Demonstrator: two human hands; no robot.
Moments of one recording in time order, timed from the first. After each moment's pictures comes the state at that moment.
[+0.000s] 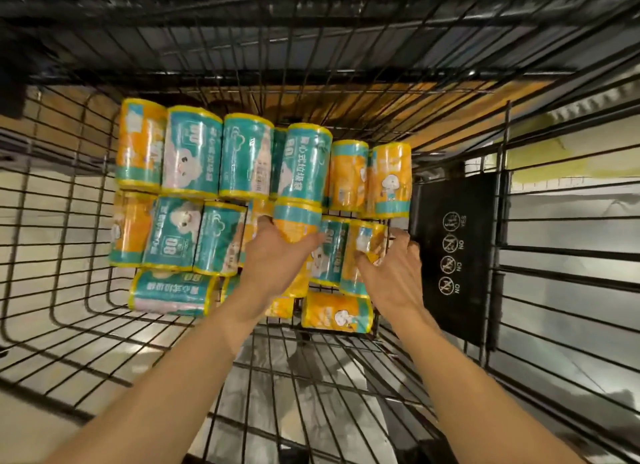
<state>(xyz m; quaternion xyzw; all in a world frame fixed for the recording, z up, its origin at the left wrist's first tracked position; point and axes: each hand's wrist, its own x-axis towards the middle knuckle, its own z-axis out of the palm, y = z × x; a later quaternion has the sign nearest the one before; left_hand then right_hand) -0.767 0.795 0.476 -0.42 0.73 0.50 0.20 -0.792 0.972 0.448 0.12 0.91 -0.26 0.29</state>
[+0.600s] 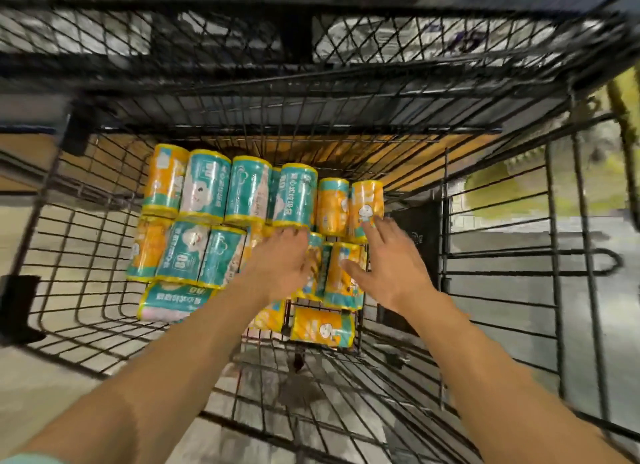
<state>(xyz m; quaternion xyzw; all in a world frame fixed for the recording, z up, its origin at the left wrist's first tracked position) -0.779 0.803 0.495 -0.02 0.96 0.12 0.27 -0.827 1.004 0.517 -0.21 0.94 -0.08 0.26</state>
